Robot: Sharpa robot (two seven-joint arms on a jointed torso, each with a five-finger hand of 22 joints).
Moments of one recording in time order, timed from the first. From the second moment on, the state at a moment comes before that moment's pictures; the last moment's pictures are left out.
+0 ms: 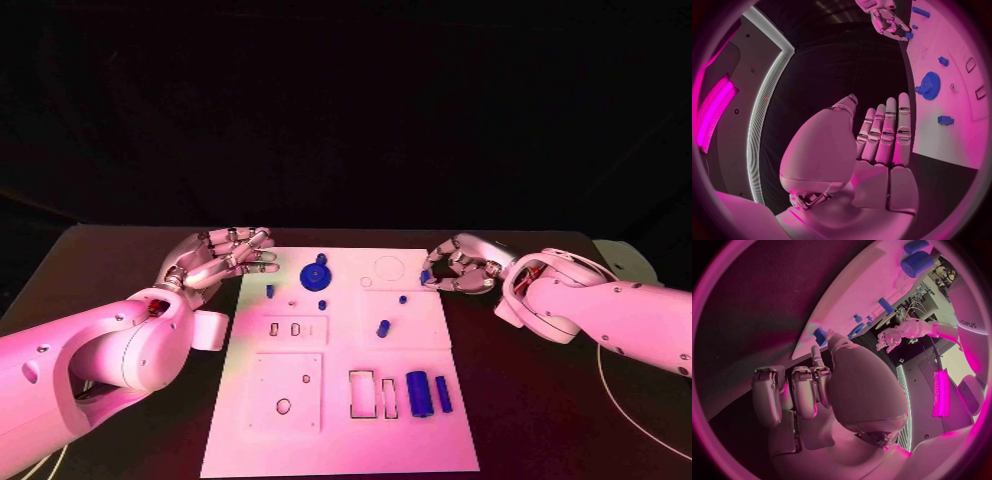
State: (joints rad) left arm 1.20 -0.94 -0.01 1.66 -0.04 -0.39 0.43; left_hand 1.48 -0.12 0.22 0.28 0.19 0.81 0.21 0.27 0.17 1.01 0.18 0.08 0.07 0.98 0.13 0.32 0.28 0.17 0.98 0.22 0.36 0.11; right arm 1.26 -0.99 -0.10 1.43 -1.17 -0.36 0.11; right_hand 1.43 -0.15 0.24 0.23 0.19 0.92 0.16 0.18 0.37 1.47 0.08 1.50 1.31 1.47 0.01 1.55 1.31 0.02 1.47 0.12 1.52 1.31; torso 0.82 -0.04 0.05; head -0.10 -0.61
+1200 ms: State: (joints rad) left arm 1.20 -0.94 -0.01 1.66 -0.04 -0.39 0.42; left_hand 1.48 -0.12 0.23 0.27 0.19 0.81 0.21 0.27 0.17 1.01 0.18 0.08 0.07 0.98 0.13 0.32 0.28 0.17 0.98 0.22 0.36 0.11; right arm 1.25 -0.96 -0.10 1.42 -1.18 -0.35 0.09; right_hand 1.44 -0.14 0.31 0.21 0.19 0.99 0.13 0.20 0.37 1.47 0.06 1.51 1.31 1.47 -0.01 1.55 1.31 0.02 1.47 0.10 1.52 1.31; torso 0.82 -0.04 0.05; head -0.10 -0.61
